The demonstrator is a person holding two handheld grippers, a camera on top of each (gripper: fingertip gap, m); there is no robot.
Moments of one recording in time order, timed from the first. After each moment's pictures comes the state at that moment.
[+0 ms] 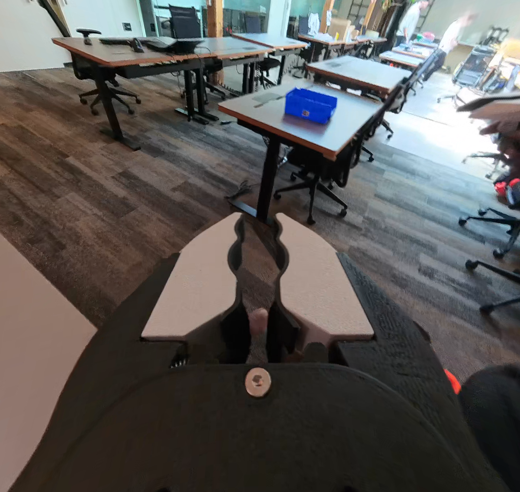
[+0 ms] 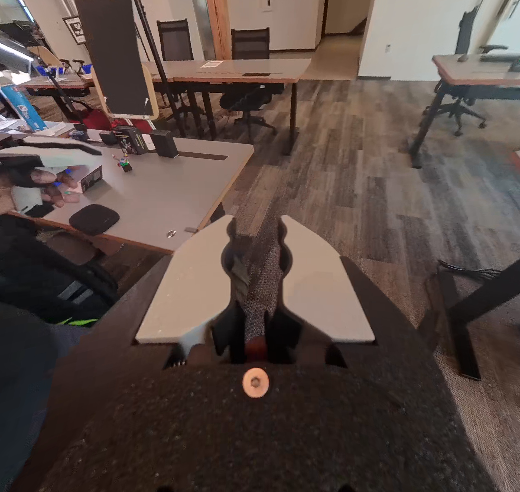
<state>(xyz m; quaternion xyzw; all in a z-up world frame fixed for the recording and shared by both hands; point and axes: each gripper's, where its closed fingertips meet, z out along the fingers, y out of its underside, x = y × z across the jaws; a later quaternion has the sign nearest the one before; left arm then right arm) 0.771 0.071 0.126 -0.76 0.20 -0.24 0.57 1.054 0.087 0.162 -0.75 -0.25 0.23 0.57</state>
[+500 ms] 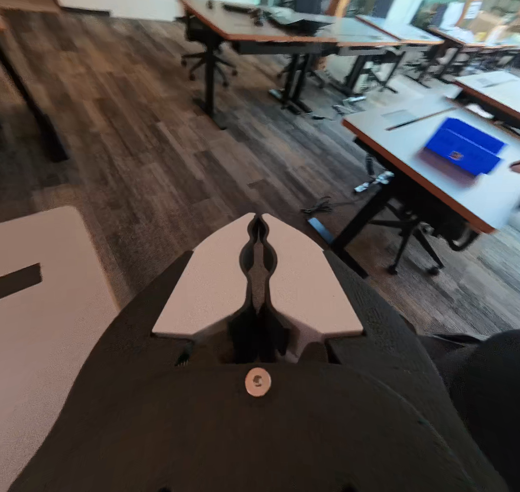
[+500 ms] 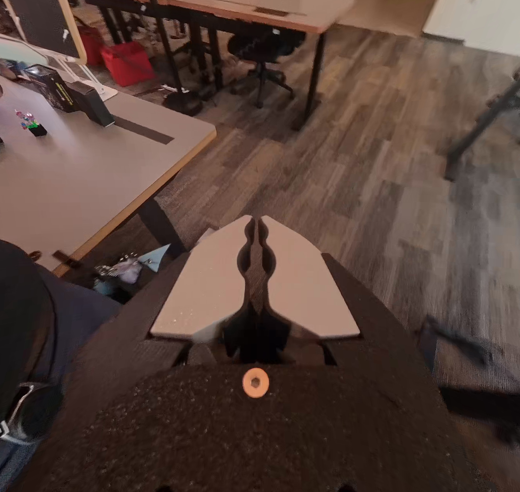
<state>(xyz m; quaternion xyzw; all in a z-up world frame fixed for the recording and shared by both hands) 0.660 0.464 0.097 -0.82 0.05 -0.16 0.55 1.003 0.526 0.093 -0.76 -0.36 0.23 0.49</state>
